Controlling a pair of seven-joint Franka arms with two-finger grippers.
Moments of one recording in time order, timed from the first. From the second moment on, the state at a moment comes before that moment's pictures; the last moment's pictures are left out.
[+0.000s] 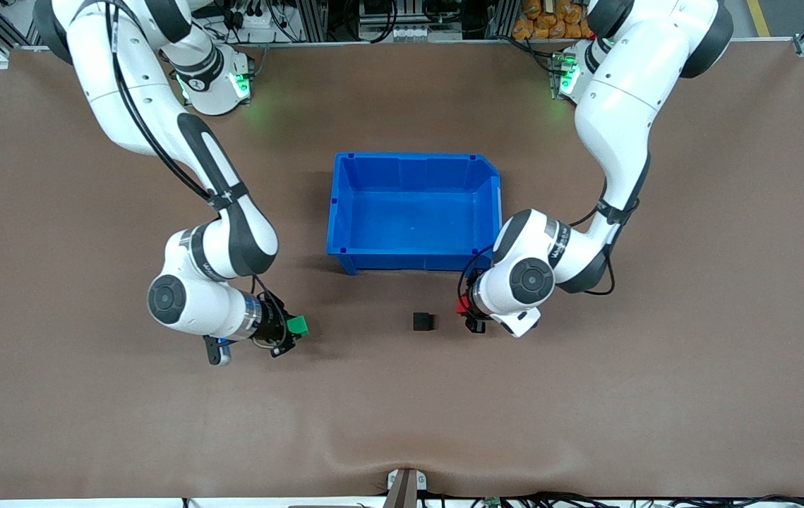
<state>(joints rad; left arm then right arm) -0.37 0.86 -0.19 -1.38 -0.07 2.19 -1.99 0.31 0.78 0.03 -1.40 0.33 2.21 1.38</state>
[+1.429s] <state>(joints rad) -0.45 0.93 -0.15 -1.31 -0.07 2.36 -2.01 0.46 0.89 0.03 -1.29 0.33 2.38 1.70</state>
